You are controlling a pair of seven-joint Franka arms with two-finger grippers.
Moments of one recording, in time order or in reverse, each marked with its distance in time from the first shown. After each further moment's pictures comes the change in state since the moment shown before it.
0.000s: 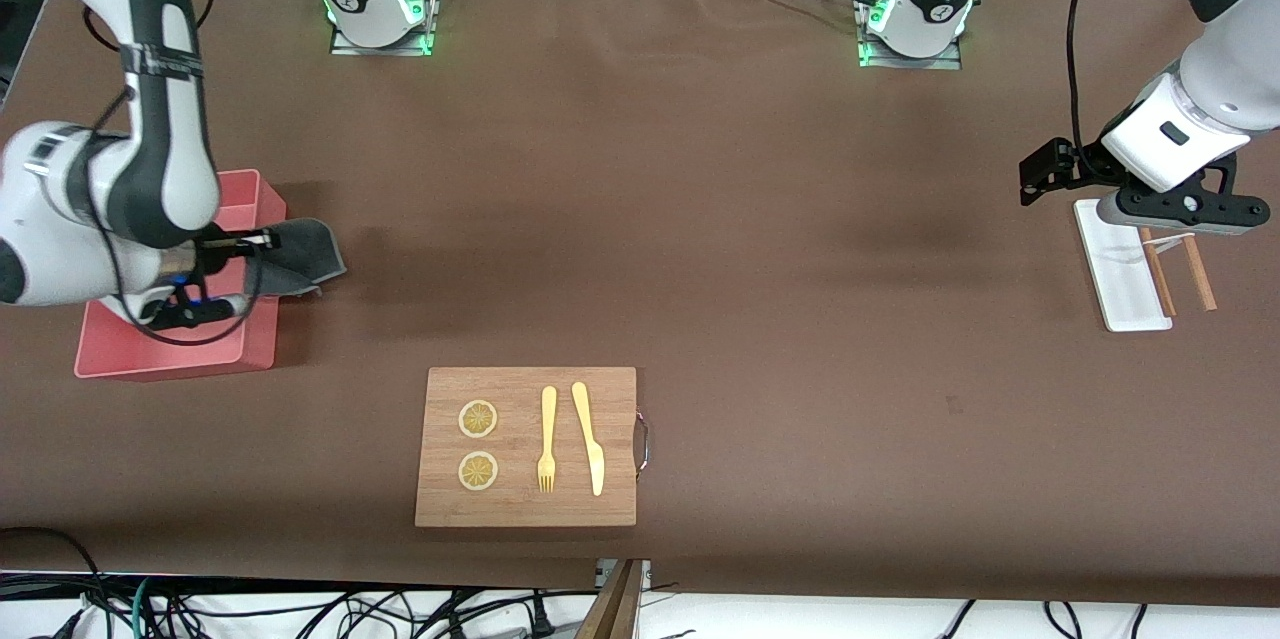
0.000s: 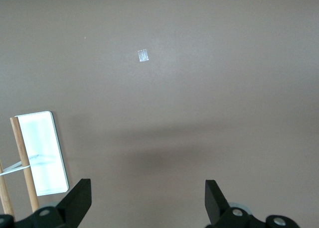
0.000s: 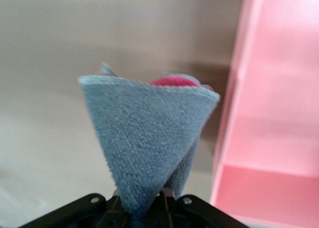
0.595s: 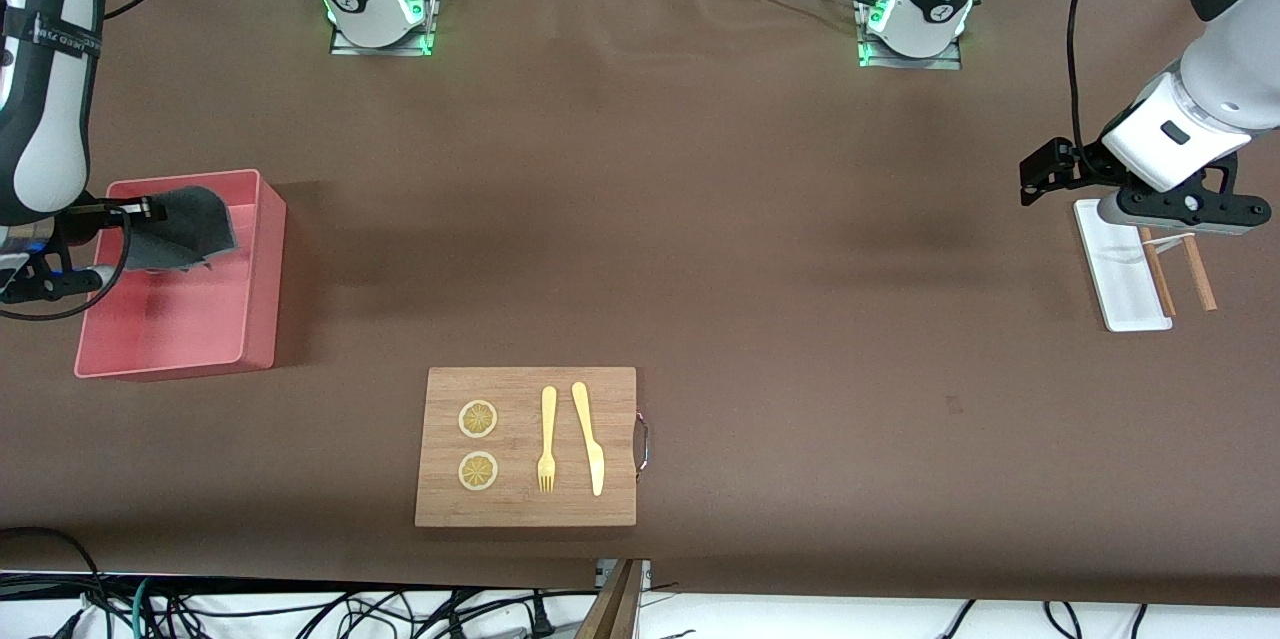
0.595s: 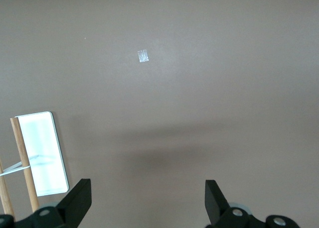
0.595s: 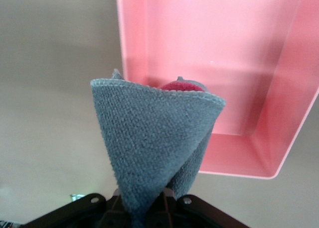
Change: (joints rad) left arm 0.000 0.000 0.000 0.001 0.000 0.000 0.000; right arm -0.007 -0.006 -0.183 -0.002 -0.072 0.010 -0.178
